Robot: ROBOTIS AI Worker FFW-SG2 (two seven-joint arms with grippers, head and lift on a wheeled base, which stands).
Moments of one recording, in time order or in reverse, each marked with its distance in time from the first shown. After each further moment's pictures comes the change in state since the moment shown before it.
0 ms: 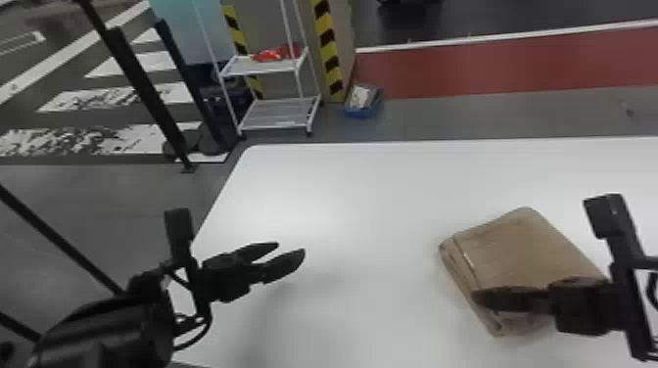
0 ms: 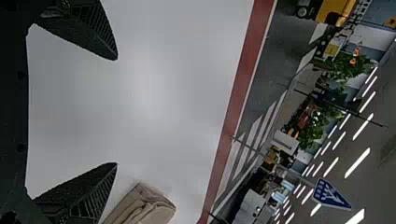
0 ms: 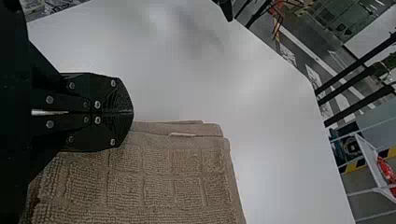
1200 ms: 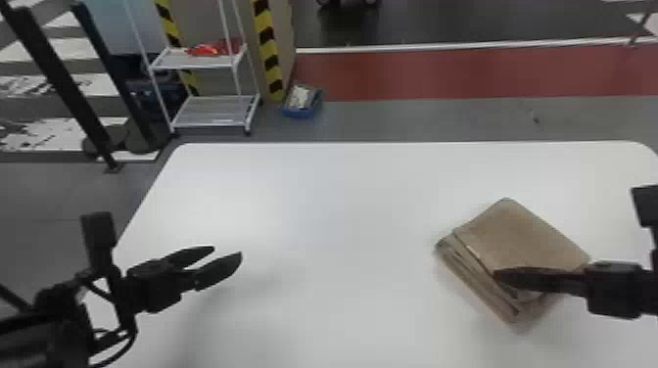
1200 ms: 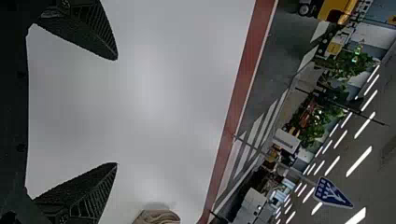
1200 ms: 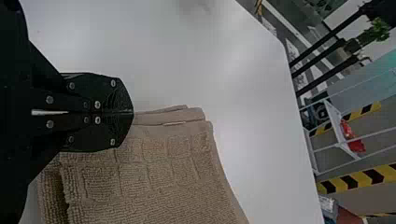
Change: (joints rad) left arm 0.002 -0.002 -0.010 0.002 0.000 -0.003 0.003; right arm 0.043 -0.137 -0.261 -0.025 0.019 -0.078 0.179
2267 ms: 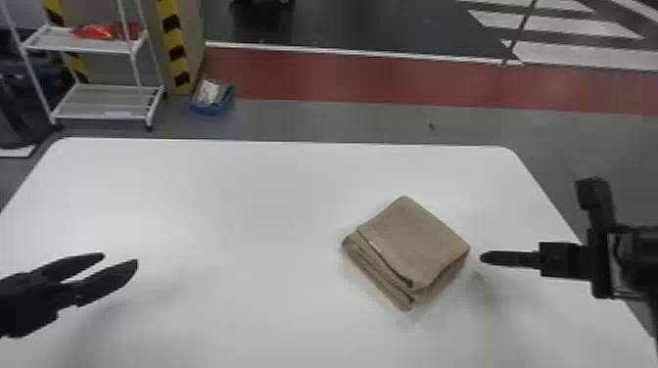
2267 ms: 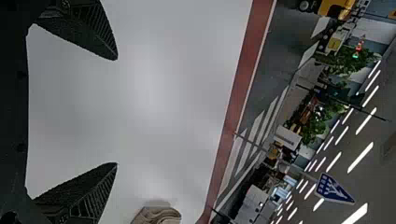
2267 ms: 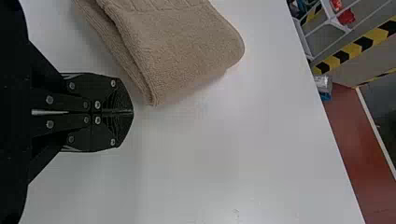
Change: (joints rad) left arm 0.001 0.002 -0.011 -0.012 -0.002 0.003 -0.003; right arm -0.158 -0.127 -0.154 0.267 0.084 0.100 -0.139
